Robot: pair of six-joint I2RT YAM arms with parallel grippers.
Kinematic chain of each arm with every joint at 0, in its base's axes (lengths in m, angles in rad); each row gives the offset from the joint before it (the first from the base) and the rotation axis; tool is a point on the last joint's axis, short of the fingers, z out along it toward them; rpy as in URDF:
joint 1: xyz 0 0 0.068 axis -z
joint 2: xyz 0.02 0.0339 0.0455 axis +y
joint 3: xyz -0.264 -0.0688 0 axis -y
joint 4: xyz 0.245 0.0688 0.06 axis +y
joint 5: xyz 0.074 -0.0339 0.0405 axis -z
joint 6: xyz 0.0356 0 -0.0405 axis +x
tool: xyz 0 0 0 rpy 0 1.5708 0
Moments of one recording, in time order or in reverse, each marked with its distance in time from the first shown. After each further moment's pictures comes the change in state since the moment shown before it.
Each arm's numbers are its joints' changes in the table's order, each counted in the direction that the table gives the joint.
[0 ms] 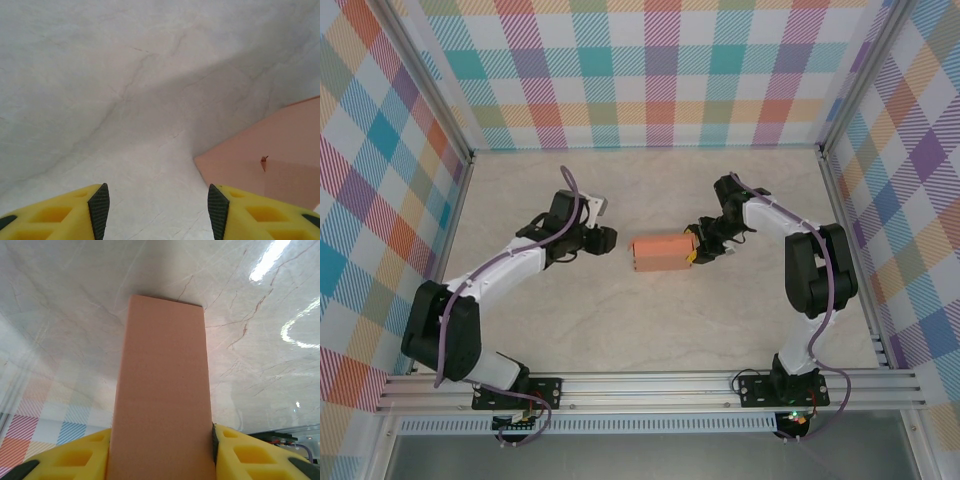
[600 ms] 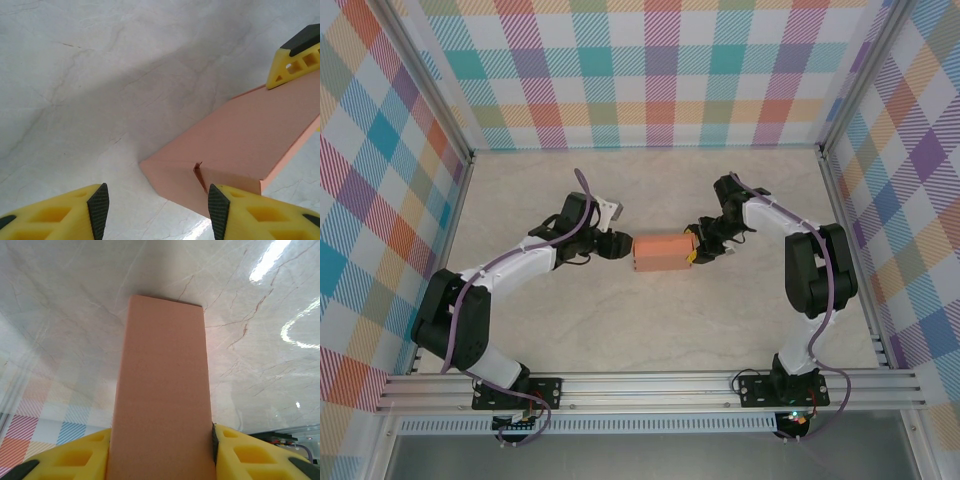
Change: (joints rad) left arm 0.036 0.049 0.000 -0.069 0.154 -0.032; right arm 0.000 0.000 0.000 0.000 0.001 0.000
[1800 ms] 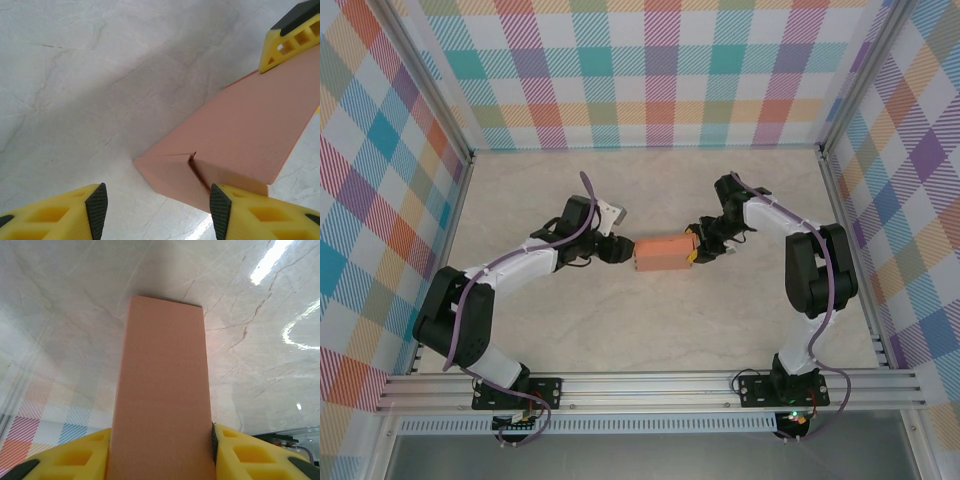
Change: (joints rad) left arm 0.000 0.016 -0.035 -0.051 0.042 0.086; right arm 0.003 0.000 0.004 0.004 0.012 -0.002
